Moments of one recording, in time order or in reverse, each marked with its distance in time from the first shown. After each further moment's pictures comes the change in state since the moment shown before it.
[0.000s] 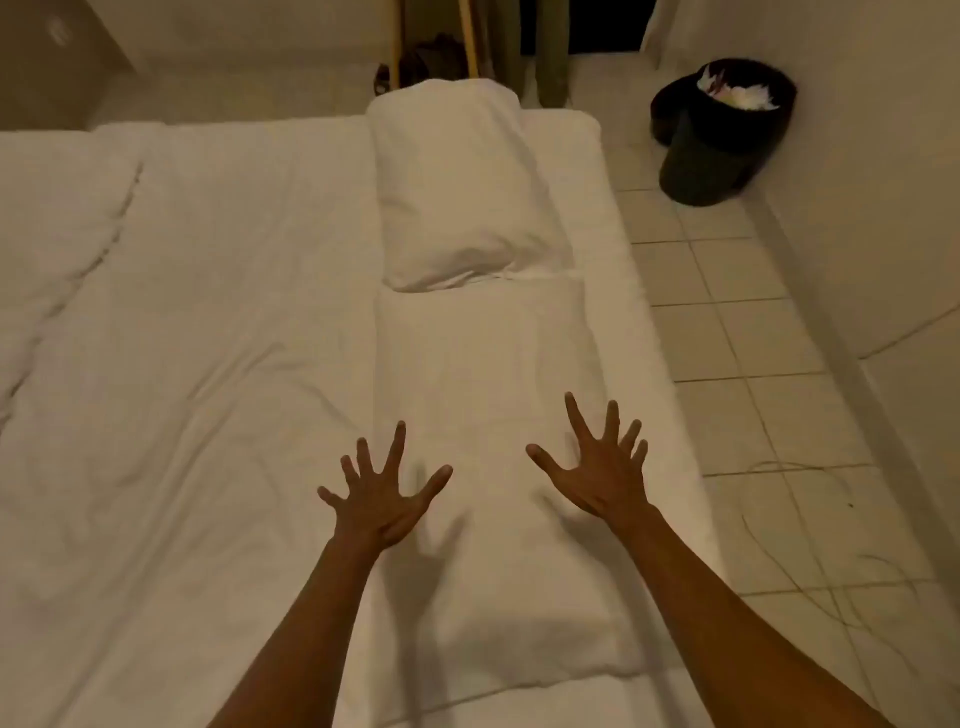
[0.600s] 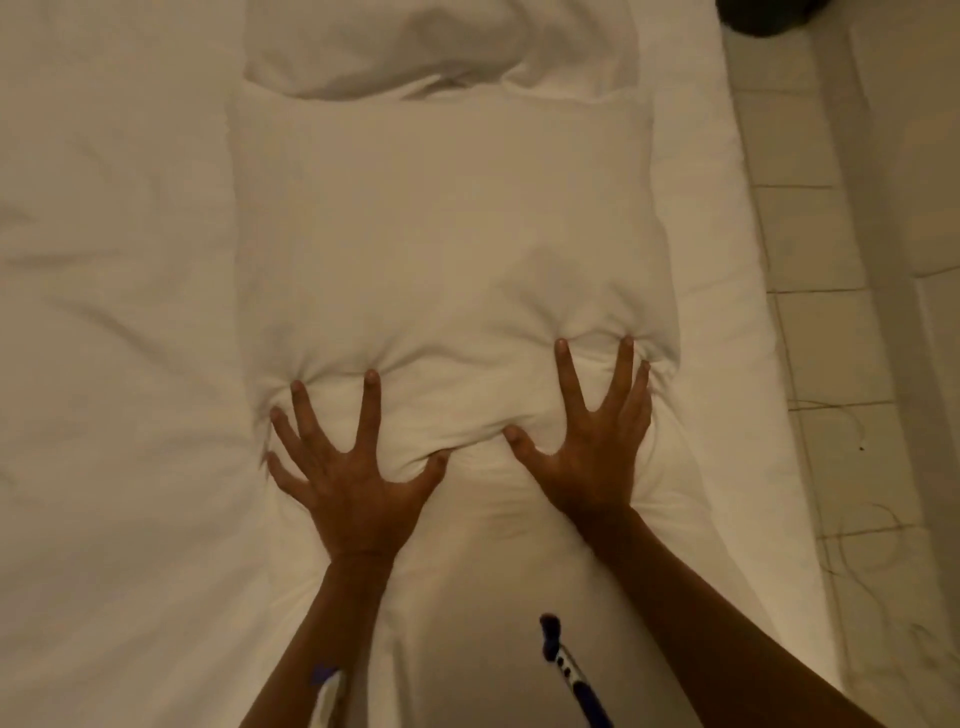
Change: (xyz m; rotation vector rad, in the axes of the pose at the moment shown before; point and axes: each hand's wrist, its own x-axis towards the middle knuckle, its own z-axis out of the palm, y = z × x) left_hand 0.188 -0.015 0.167 -0.036 0.488 0.044; right_hand 0.153 0.035 0.164 -0.134 0.402 -0.097
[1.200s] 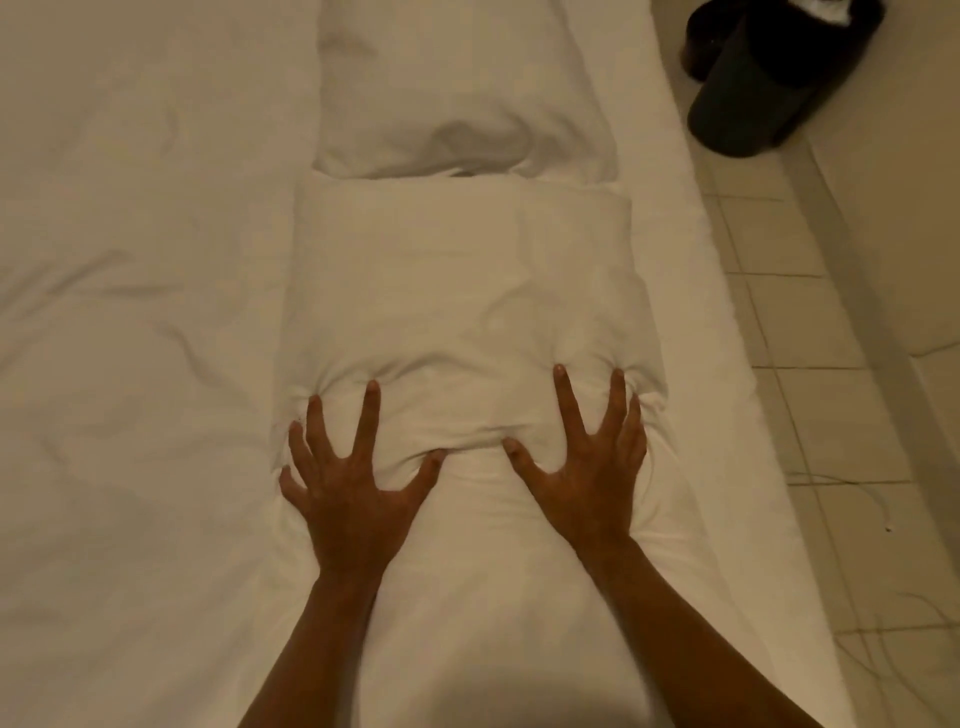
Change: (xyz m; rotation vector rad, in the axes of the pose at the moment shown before) left_hand -0.017 0.006 -0.022 -0.041 0.091 -0.015; right_hand -0.015 -0.003 -0.020 0.061 0.090 -0.010
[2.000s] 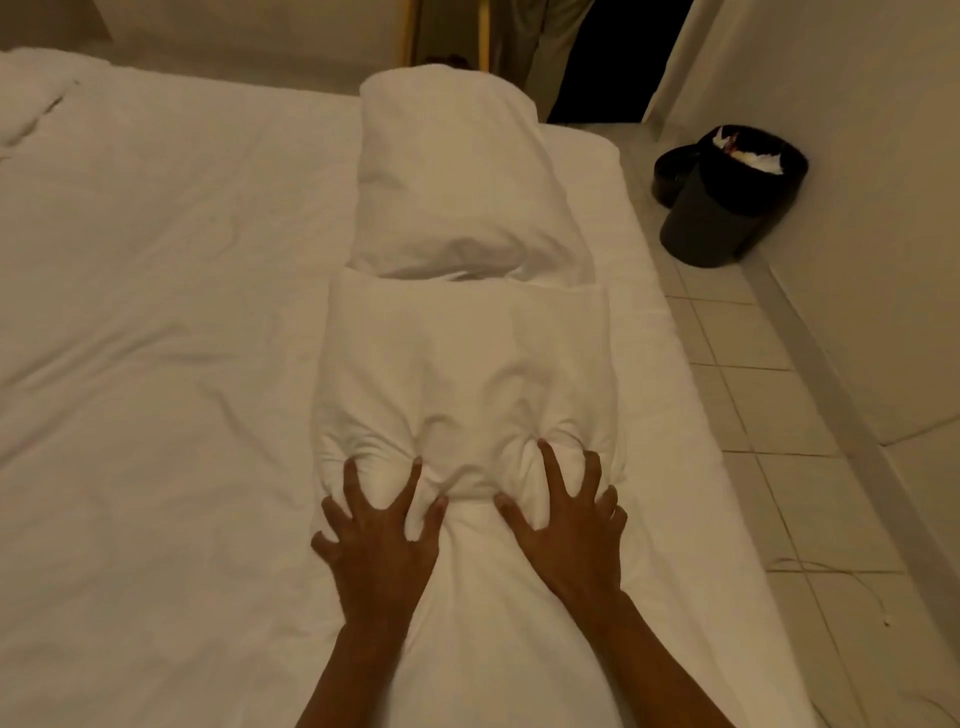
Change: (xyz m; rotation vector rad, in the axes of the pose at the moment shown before) left_hand -0.018 0.020 -0.008 0.113 0.011 0.004; right_hand -0.010 -0.008 -0.016 -0.073 -0.116 0.031
